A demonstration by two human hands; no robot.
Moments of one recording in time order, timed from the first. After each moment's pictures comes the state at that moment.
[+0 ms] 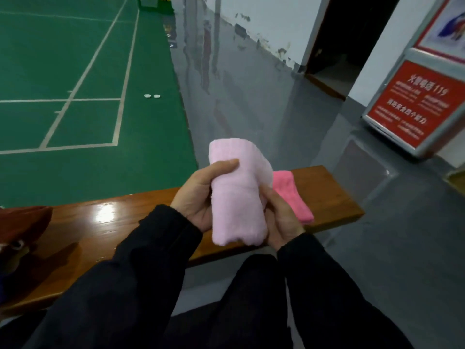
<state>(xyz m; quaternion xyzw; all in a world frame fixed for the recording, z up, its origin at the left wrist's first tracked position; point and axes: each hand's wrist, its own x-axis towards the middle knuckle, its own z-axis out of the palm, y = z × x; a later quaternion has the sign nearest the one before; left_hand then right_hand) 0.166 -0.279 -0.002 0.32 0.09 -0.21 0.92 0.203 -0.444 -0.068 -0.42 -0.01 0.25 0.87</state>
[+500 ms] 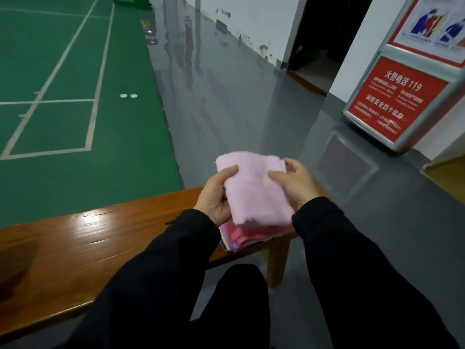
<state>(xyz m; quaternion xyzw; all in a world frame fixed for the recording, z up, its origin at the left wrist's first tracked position) 0.272 -0.356 -0.060 0.29 0.17 -0.19 0.92 0.331 -0.542 -0.059 -0.78 0.07 0.03 0.62</state>
